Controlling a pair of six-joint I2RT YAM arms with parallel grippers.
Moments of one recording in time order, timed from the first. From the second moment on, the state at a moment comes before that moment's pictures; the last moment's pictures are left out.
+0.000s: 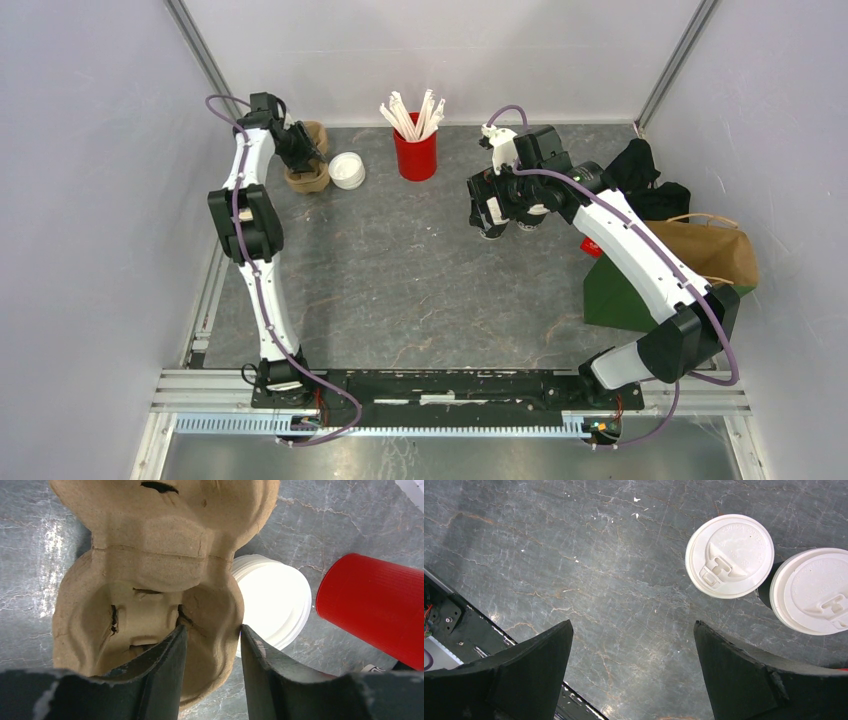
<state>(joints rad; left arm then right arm) 0.16 2.37 2.20 -0.84 0.33 -0.39 0.49 1.46 1.47 -0.82 -0.23 0.03</state>
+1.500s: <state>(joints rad) 0.14 2.26 2.21 -0.86 0.19 -0.38 0.49 1.47 1.47 -0.80 -0.25 0.03</state>
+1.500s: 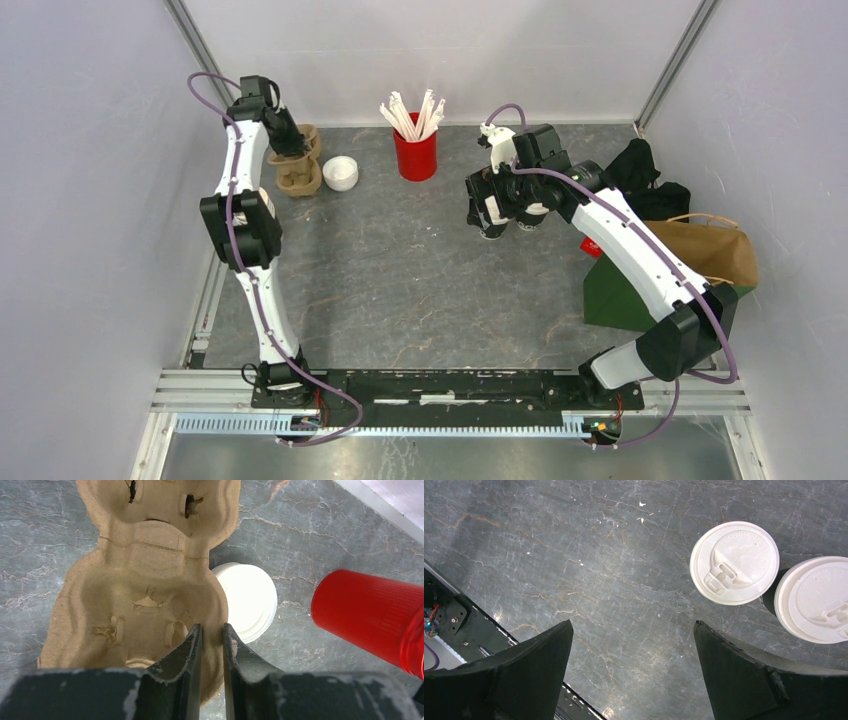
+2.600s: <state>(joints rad) 0.06 1.97 2.04 -0.79 0.00 -0.35 0.49 1.51 1.54 -0.80 -0.25 0.03</state>
